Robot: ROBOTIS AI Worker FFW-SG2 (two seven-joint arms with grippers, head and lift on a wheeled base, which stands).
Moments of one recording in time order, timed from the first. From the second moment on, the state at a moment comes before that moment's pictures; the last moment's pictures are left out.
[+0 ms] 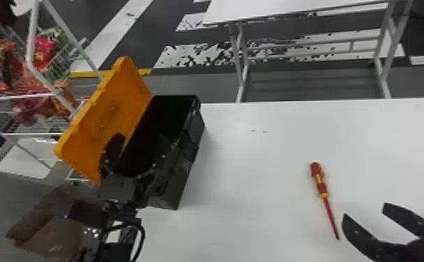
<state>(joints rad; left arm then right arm) 0.65 0.13 0.29 -1.95 0.33 -0.45 -0.27 0.59 0.00 -0.01 -2.04 -0.09 0.44 0.62</state>
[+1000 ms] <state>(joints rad) 0.68 0.23 0.10 -1.88 0.32 -0.62 -0.27 0.34 0.00 0.15 -1.96 0.05 0.75 0.38</state>
